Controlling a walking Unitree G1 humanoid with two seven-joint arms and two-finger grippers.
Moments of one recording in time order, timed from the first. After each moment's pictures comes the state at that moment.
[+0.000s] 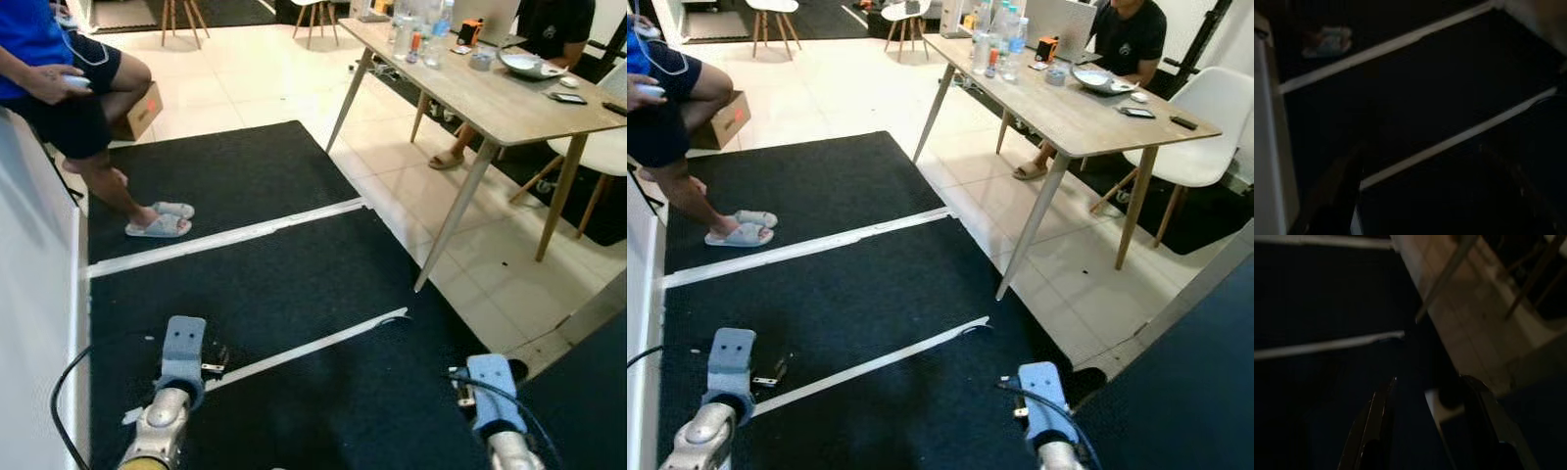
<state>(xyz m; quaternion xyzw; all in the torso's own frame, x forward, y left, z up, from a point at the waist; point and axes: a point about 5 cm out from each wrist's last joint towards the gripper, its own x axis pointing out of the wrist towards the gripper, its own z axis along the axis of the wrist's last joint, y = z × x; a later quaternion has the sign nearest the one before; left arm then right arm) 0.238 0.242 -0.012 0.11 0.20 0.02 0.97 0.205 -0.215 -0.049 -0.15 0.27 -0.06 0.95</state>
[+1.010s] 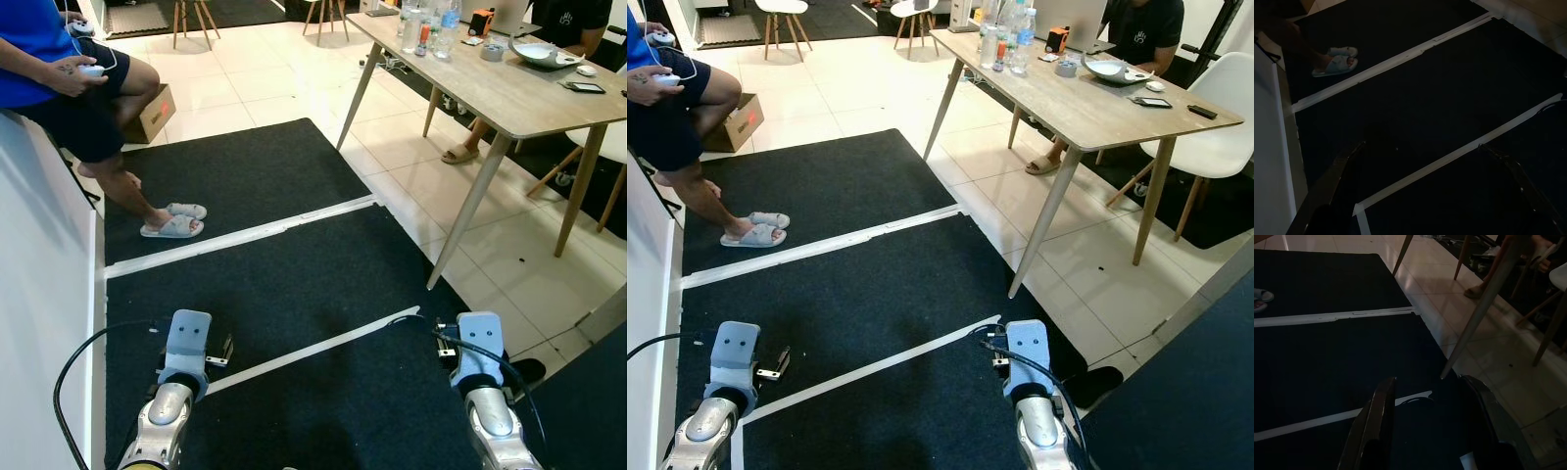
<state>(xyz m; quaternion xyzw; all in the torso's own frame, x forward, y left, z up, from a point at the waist) 0.241 0.238 -0.003 0.11 0.18 0.01 0.98 0.247 -0.181 -0.015 -0.08 0.16 -0.03 0.98</state>
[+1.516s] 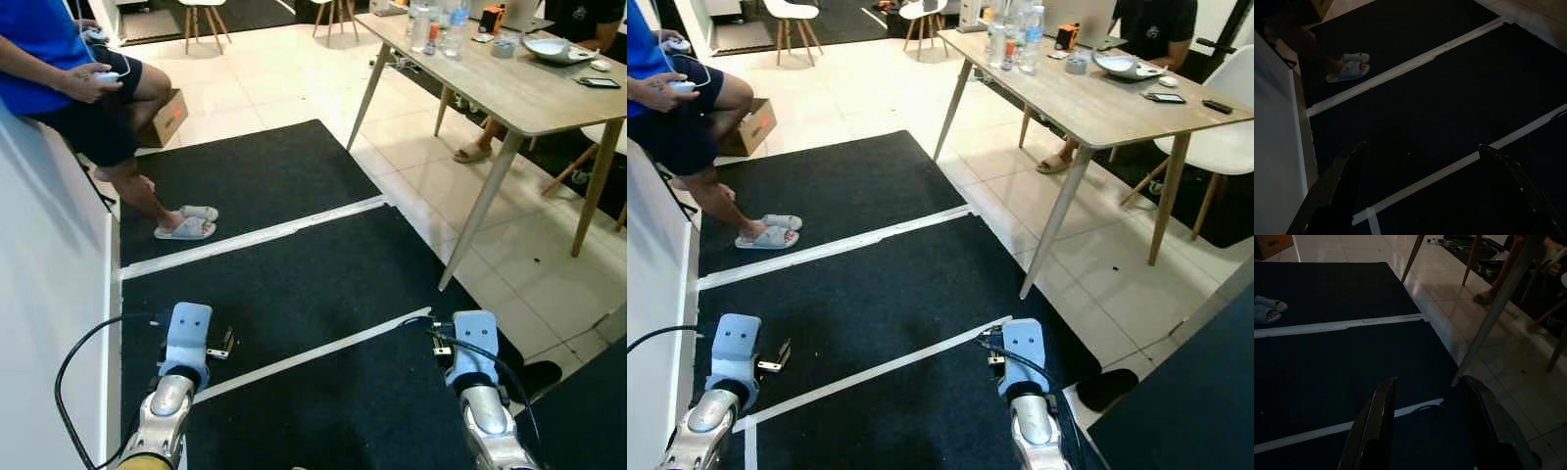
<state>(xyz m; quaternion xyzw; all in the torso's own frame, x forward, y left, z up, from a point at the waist) 0.250 0.237 0.004 0.11 0.17 0.02 0.98 0.253 -0.175 -0.011 -0.08 0.15 -0.03 0.98</state>
